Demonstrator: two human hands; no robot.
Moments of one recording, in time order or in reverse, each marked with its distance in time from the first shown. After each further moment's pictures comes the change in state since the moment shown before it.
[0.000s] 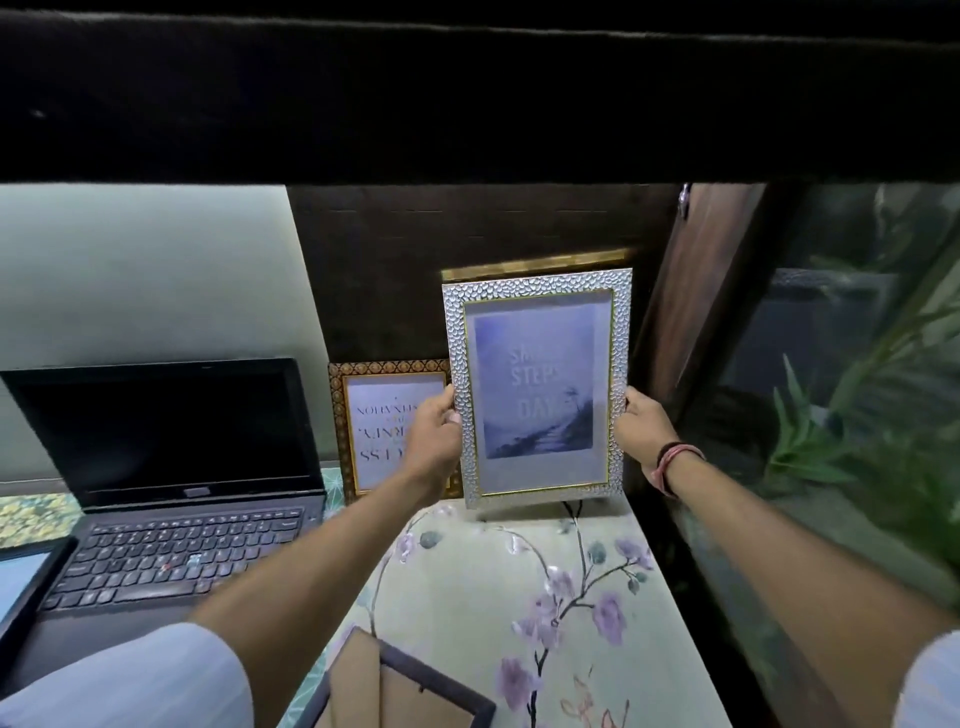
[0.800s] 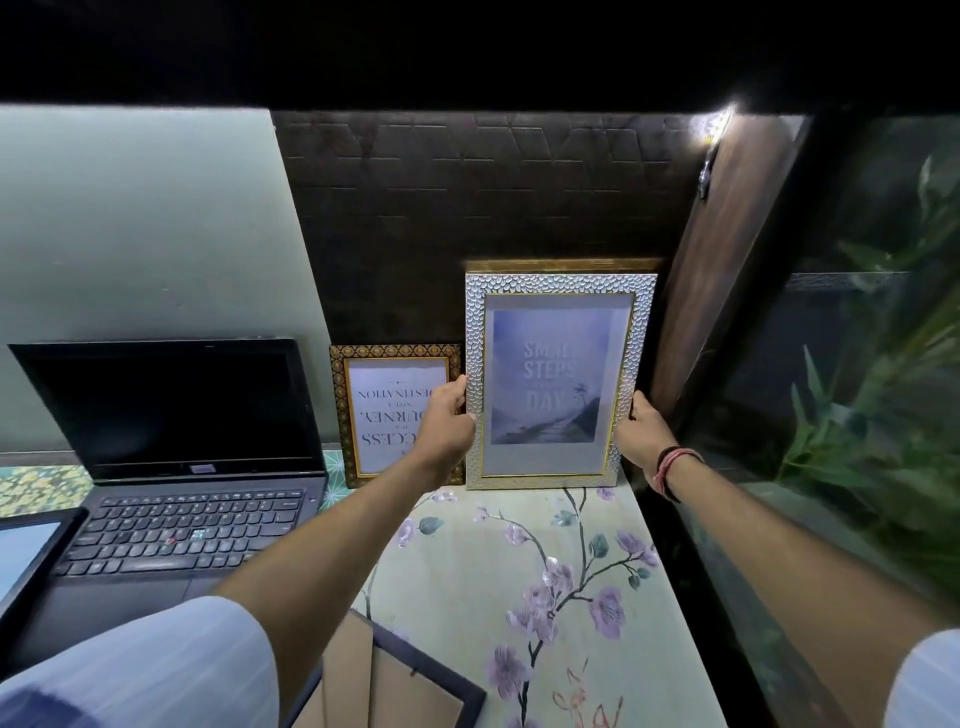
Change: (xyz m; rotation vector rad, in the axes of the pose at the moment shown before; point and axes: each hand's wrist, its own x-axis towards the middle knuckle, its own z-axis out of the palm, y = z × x) left_hand -0.002 0.004 0.018 0.129 -0.010 -0.057; right_hand 0.052 0.073 0.018 -0.048 -0.076 0.195
